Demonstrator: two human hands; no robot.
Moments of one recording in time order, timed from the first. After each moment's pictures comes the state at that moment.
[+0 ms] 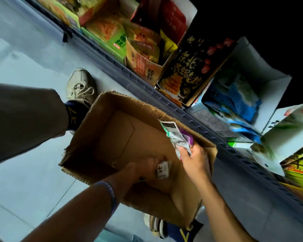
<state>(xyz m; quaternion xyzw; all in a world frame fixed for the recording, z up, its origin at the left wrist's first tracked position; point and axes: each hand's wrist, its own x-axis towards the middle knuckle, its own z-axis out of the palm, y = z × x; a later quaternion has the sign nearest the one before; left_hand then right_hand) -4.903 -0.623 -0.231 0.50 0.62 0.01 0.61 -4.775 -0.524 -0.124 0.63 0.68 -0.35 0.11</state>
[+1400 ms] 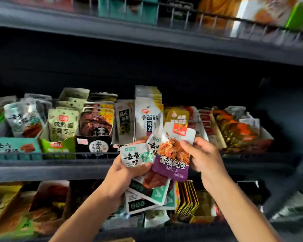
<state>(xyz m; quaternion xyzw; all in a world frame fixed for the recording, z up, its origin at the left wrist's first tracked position) -4.819 -0.522 0.247 0.39 0.43 0.55 0.61 -4.618 -0.479 0.278 0.51 0.48 -0.46 -0.55</state>
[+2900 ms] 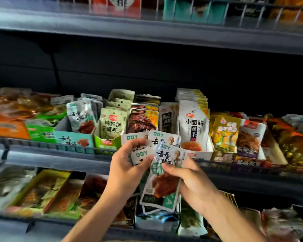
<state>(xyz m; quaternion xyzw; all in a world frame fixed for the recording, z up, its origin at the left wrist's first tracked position) -4.903 -0.526 0.249 0.49 0.48 0.67 0.31 -4.738 -0.484 0.250 0.30 0.45 -0.73 -0.42</state>
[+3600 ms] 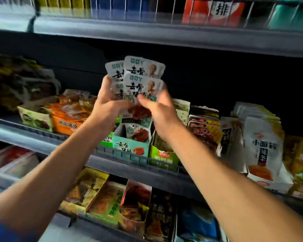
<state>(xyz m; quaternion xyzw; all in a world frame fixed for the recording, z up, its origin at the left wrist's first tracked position) -5.122 -0.501 0.345 0.48 0.41 0.73 0.25 -5.001 -0.436 0.352 0.21 0.66 -0.57 -0.45</state>
